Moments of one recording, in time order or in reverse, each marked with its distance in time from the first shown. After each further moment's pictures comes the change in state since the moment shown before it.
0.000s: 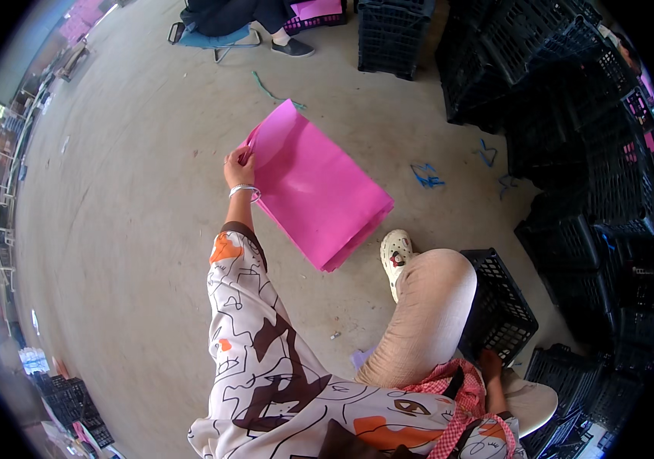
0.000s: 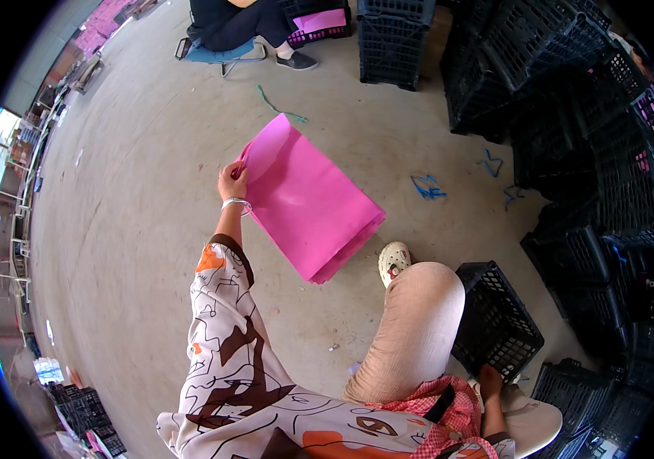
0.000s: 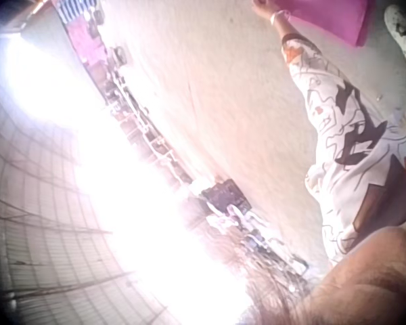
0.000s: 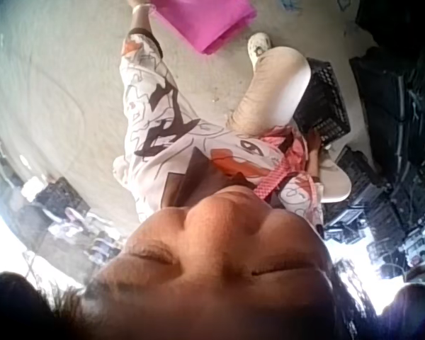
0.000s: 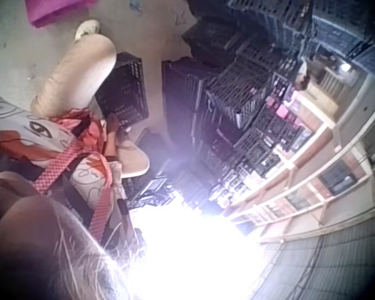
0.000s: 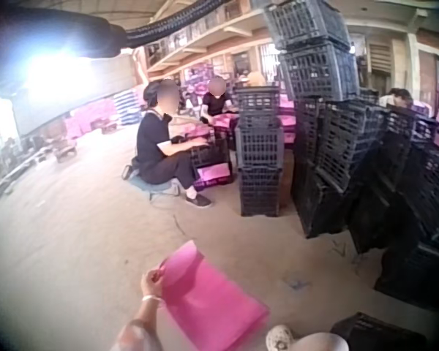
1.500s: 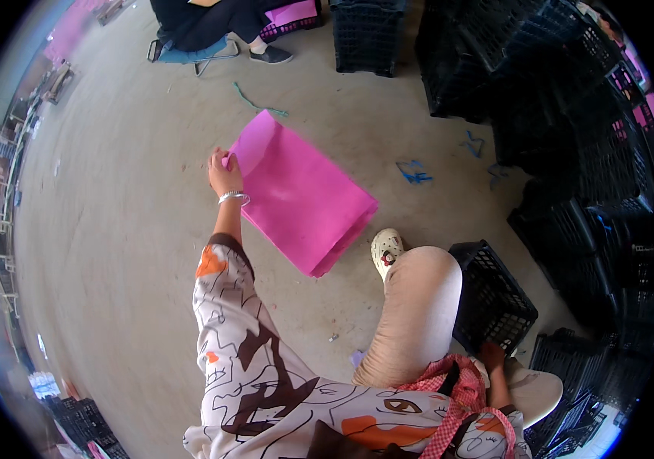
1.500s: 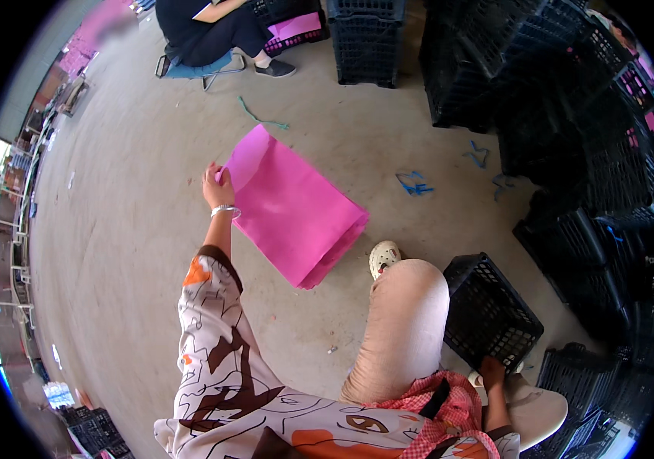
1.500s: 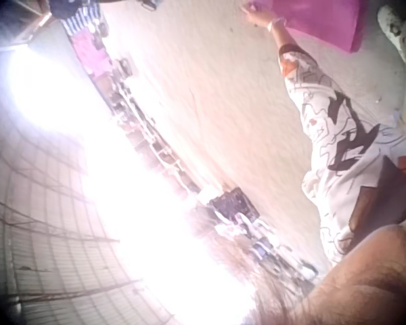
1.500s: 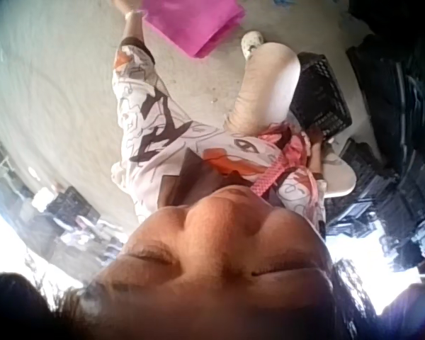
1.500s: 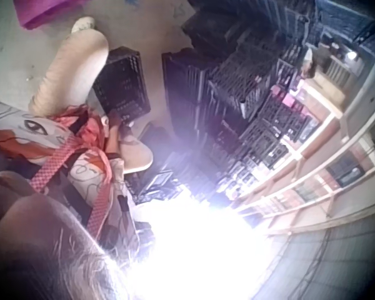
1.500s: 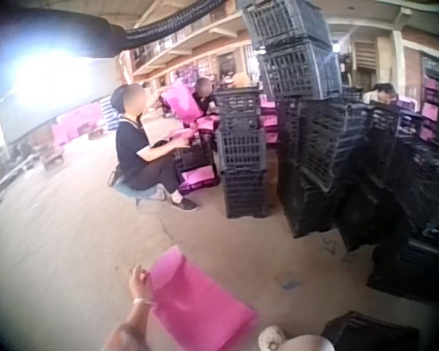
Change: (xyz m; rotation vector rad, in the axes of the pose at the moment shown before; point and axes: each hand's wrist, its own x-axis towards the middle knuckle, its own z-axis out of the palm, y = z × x) left_hand 0.006 0.052 0.003 0.186 0.154 0.207; right_hand 0.008 0.012 -0.010 -0.538 -0.065 -0.270
